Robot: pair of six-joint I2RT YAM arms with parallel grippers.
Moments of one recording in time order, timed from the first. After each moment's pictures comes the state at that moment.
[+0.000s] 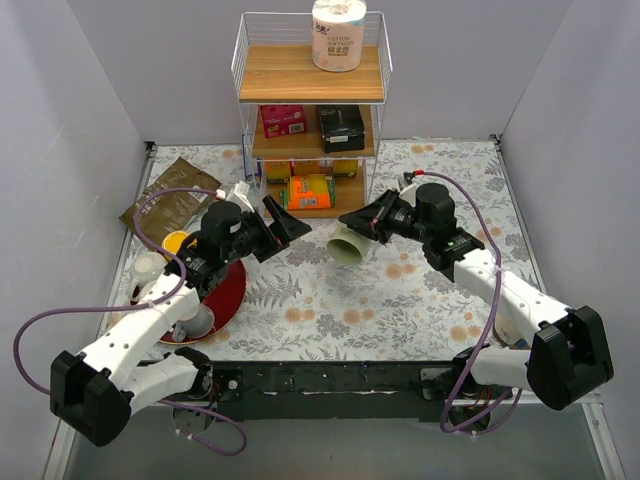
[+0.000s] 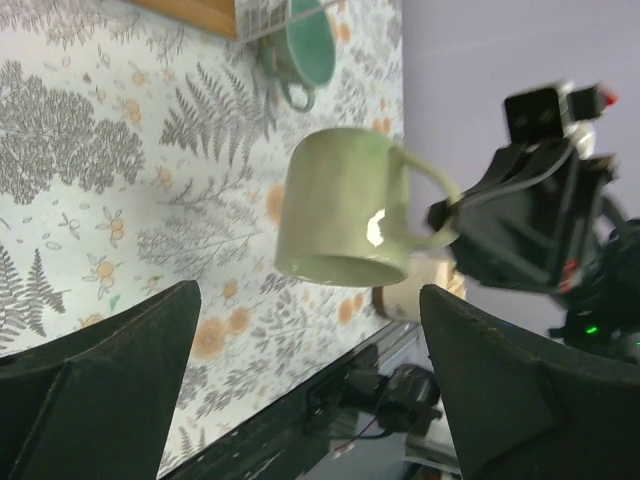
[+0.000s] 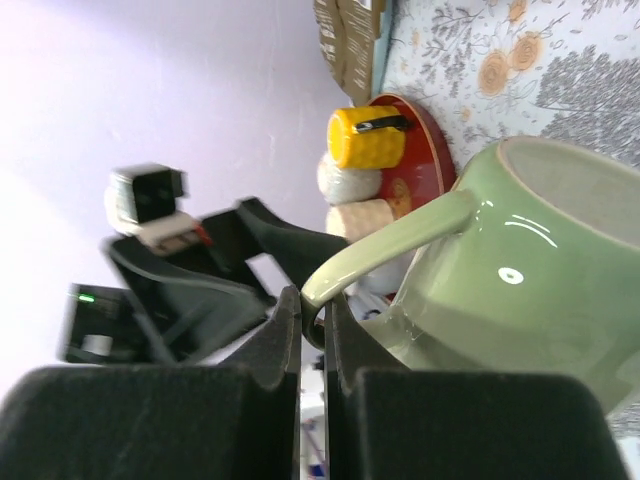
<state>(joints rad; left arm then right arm) -0.50 1.04 0.88 -0.23 0.21 -1.02 0.52 1.24 0.86 0.10 -0.50 1.26</state>
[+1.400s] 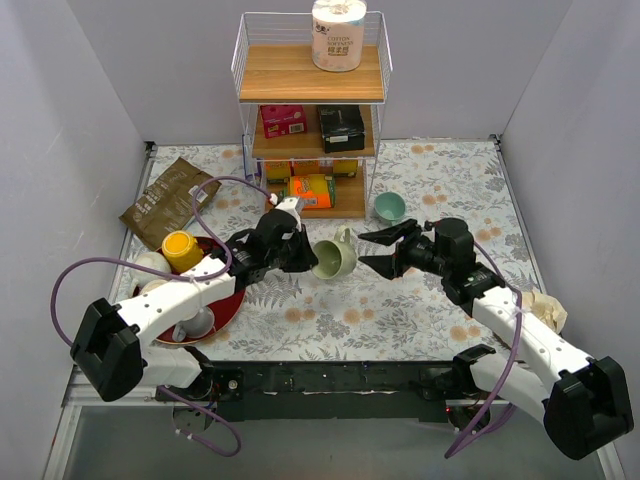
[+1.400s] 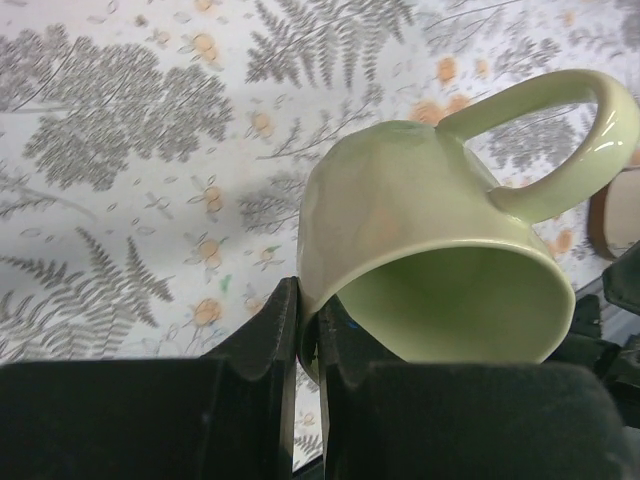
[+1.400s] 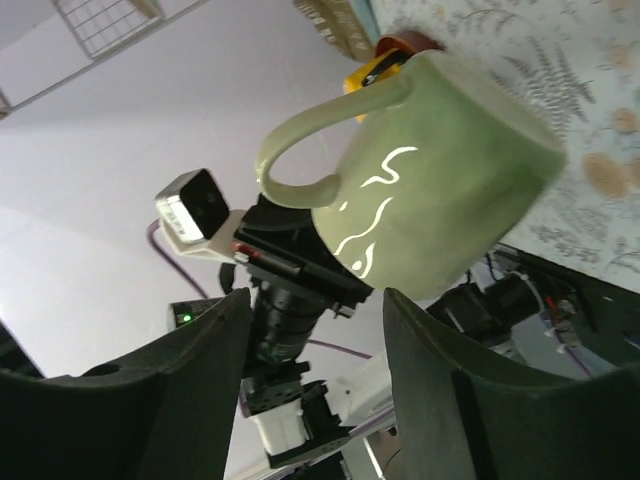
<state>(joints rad) -0.77 1.28 0.91 -0.27 0.00 -0.68 0.46 0.98 0.60 0.05 -0.51 1.80</state>
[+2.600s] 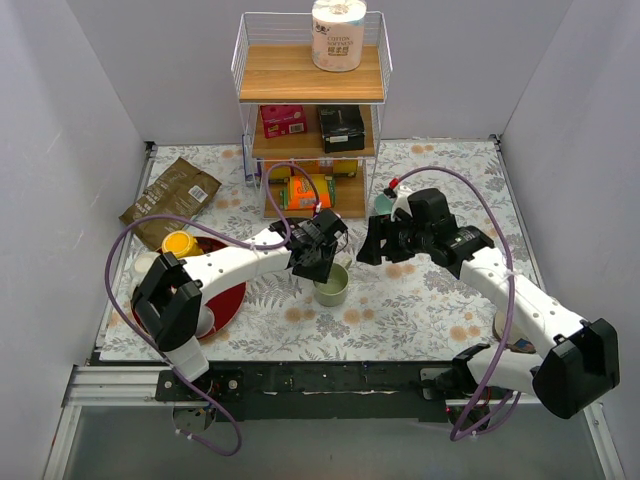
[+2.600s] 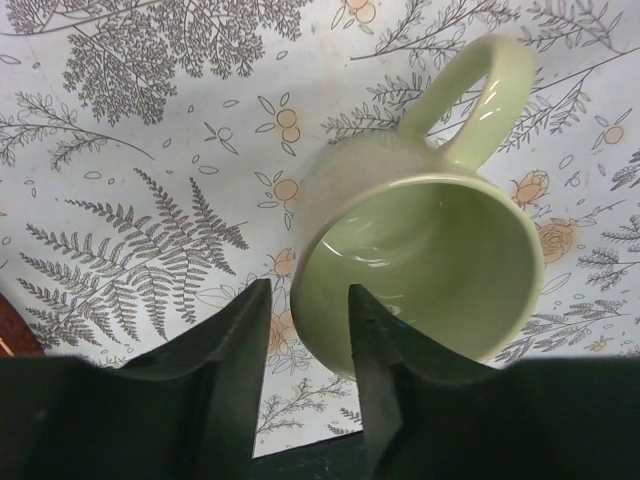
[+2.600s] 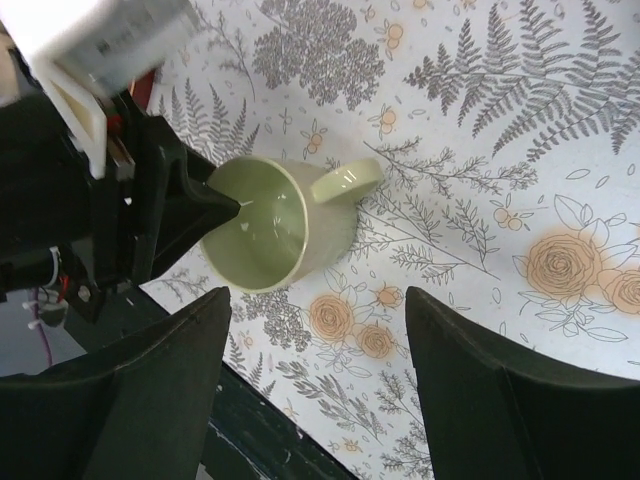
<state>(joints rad) -0.89 1.67 1.28 -0.78 -0.19 -0.52 0.53 1.19 0.97 -0.51 -0.33 0.36</state>
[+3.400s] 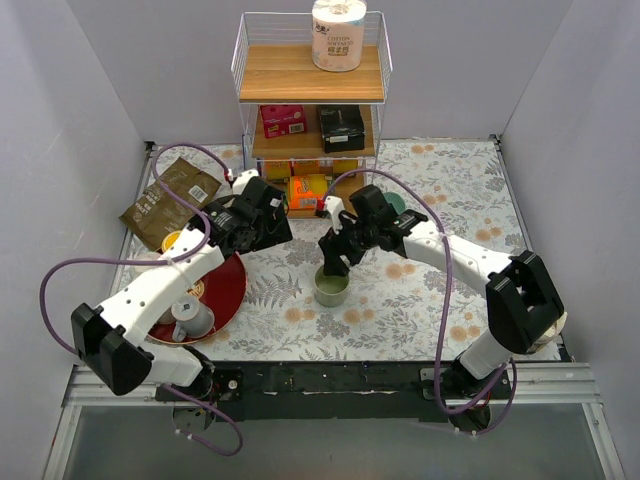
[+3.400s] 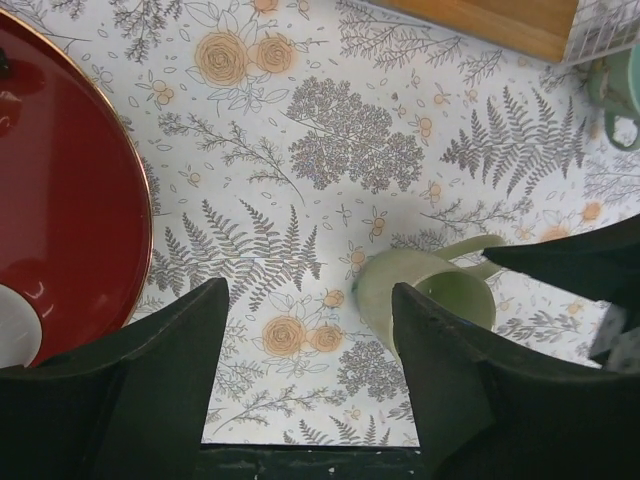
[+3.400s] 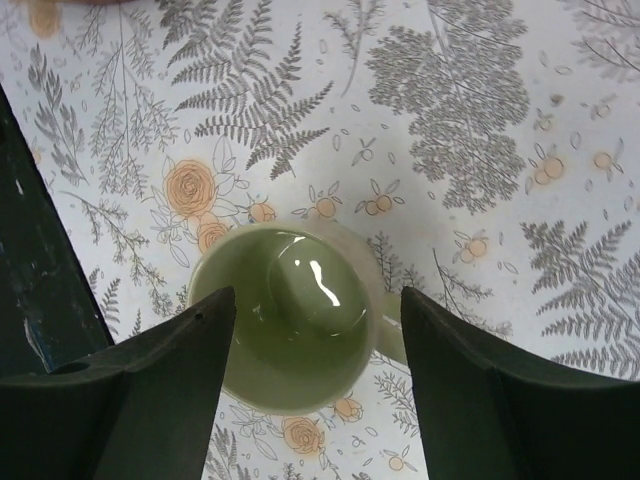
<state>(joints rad) -0.68 1.35 1.32 -0.92 -0.37 -0.81 0.70 1.58 1.13 -0.40 -0.49 -0.13</state>
